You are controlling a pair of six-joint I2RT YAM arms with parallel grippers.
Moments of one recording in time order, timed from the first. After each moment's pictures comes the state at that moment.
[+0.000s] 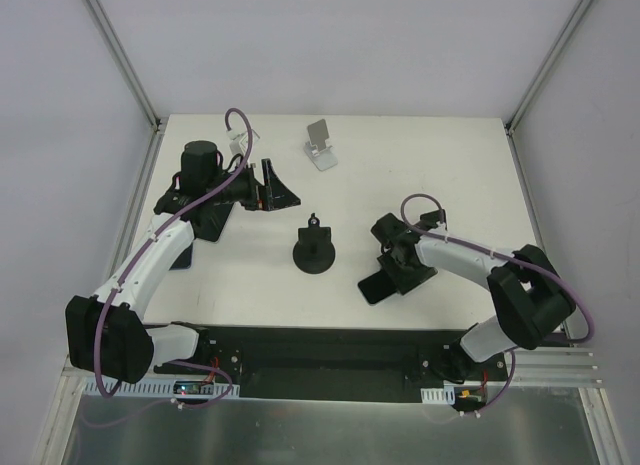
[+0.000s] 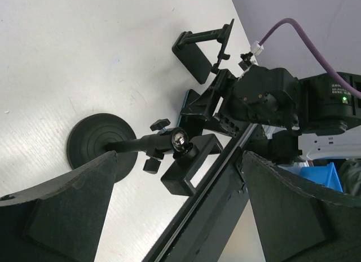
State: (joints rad) left arm -0.24 1.24 1.01 -0.26 0.81 -0.49; right arm 0.67 1.53 0.85 -0.84 0.27 1.66
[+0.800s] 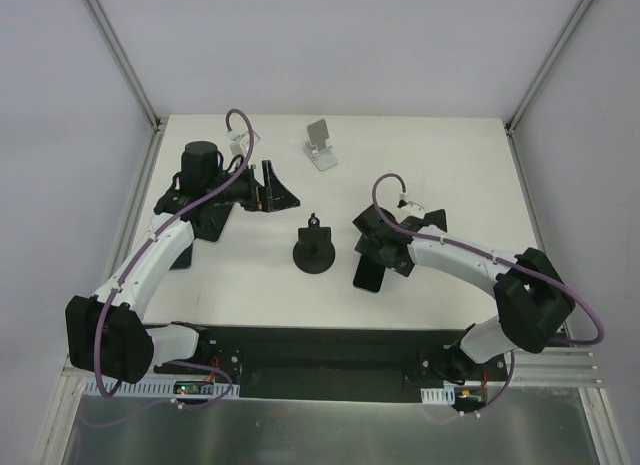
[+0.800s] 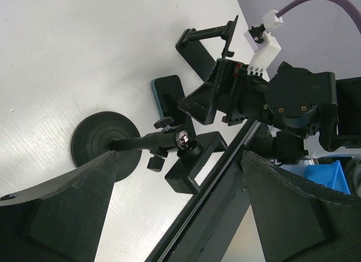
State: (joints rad) left arm -0.24 1.24 1.01 -0.28 0.81 -0.47; right arm 0.80 1.48 0.94 -0.72 0.49 1.22
